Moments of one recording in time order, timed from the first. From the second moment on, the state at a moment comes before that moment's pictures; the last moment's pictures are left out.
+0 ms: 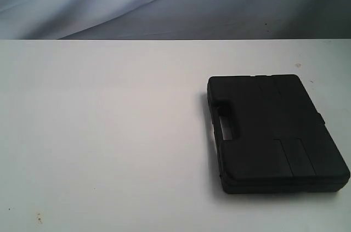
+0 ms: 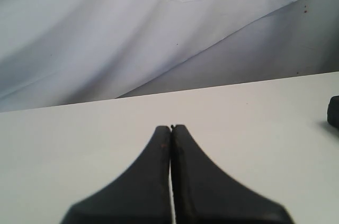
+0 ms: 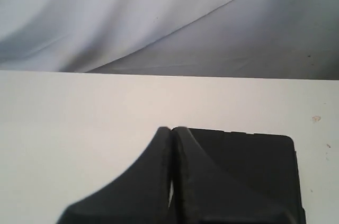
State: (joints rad) left arm -0.19 0.01 0.00 0.08 0.16 -0.02; right arm 0.21 0.67 -0.61 0.71 0.44 -0.54
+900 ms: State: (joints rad) left arm -0.19 0.01 0.00 0.08 0.16 -0.02; right arm 0.53 1.33 -0.95 0.46 0.48 -0.26
